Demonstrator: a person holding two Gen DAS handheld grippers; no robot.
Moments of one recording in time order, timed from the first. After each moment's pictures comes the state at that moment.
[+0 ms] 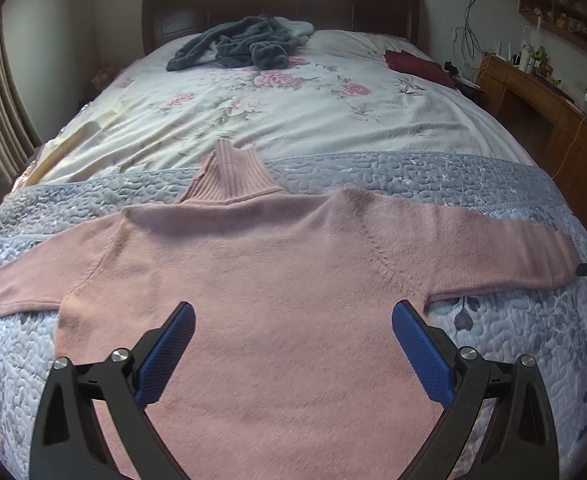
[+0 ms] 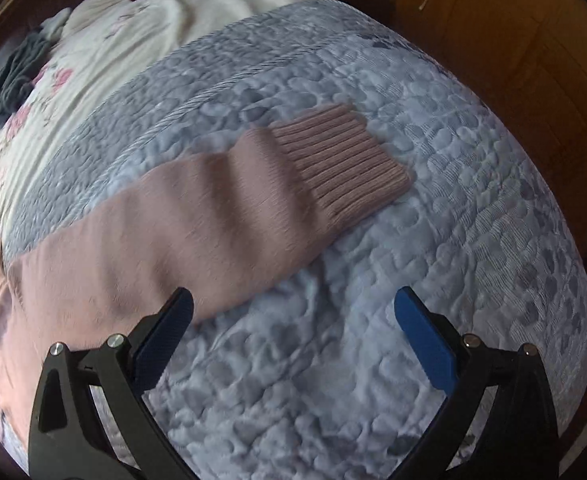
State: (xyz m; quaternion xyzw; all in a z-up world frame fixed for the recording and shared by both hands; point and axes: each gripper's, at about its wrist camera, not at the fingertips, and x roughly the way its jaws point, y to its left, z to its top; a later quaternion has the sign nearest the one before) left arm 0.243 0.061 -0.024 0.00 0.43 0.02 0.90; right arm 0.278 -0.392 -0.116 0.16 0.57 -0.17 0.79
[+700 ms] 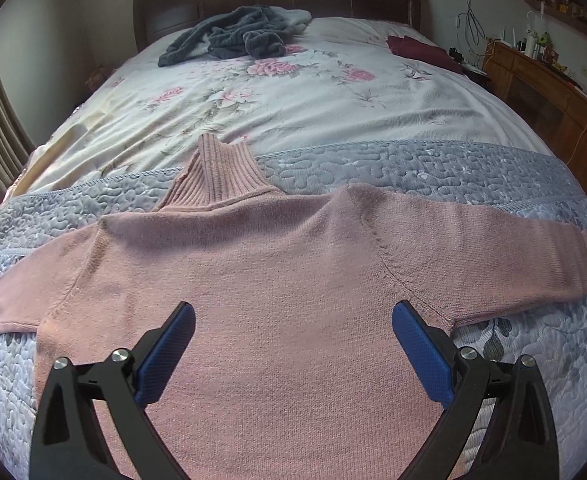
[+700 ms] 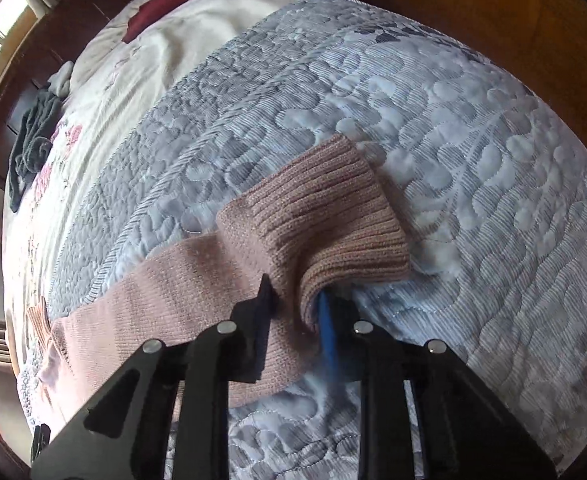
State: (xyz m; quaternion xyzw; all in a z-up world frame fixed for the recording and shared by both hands) left arm 0.275 0.075 -0.053 0.01 0.45 0.04 0.89; right arm 0.308 -0.433 -0.133 0.27 0.52 -0.11 0.80
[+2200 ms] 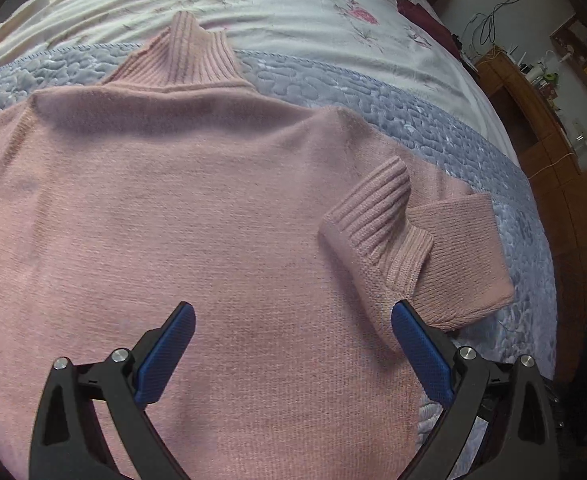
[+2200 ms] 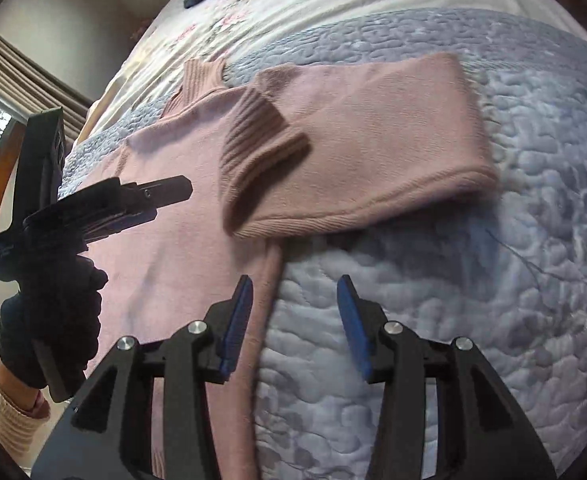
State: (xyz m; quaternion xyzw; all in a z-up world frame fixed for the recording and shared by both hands) left arm 0.295 0.089 -0.110 -0.16 0.57 -0.07 0.80; right arm 0.228 -0.144 -0.109 0.10 0.57 0.20 0.79
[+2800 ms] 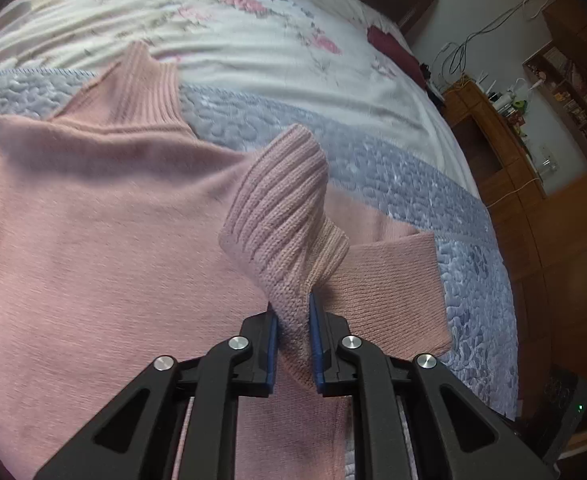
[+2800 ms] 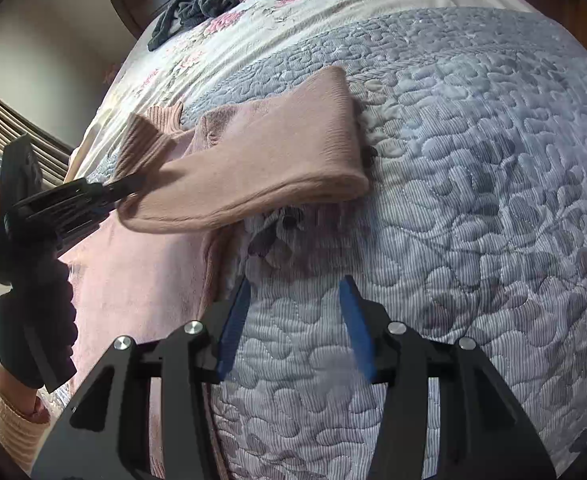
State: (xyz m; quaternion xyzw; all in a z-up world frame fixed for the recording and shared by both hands) left arm 0.302 0.095 -0.069 -0.20 0.49 -0.10 0.84; right arm 0.209 -0.201 -0.096 0.15 0.54 0.15 0.81
